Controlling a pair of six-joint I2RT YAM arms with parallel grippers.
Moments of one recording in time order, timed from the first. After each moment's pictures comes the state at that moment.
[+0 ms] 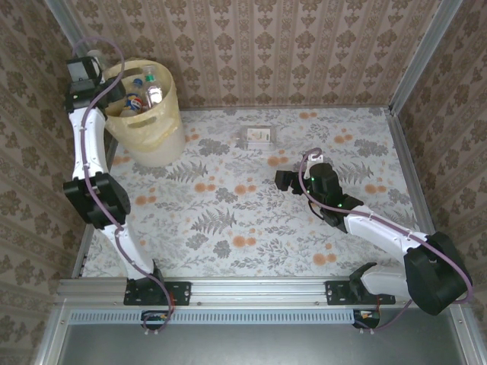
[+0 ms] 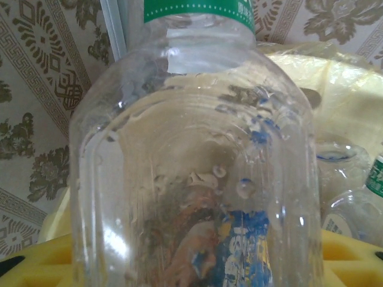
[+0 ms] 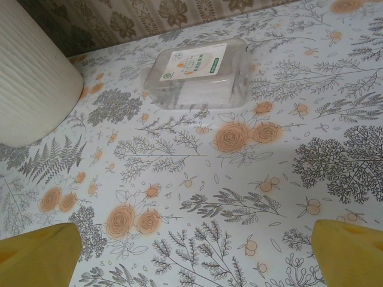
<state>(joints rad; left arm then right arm) 0.20 2.00 2.17 -0.71 0.03 -0.11 0.48 1.23 0.62 0.16 0.10 0.45</state>
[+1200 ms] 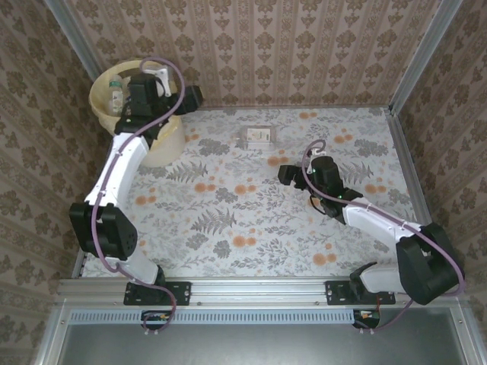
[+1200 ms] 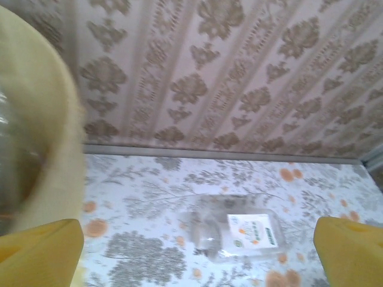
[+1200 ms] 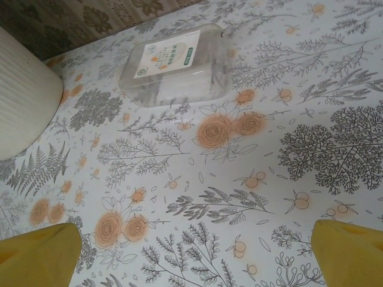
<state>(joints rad) -0.20 1.62 1.59 -0.35 0.23 -0.32 0.40 1.32 0.68 0.12 0.03 0.52</state>
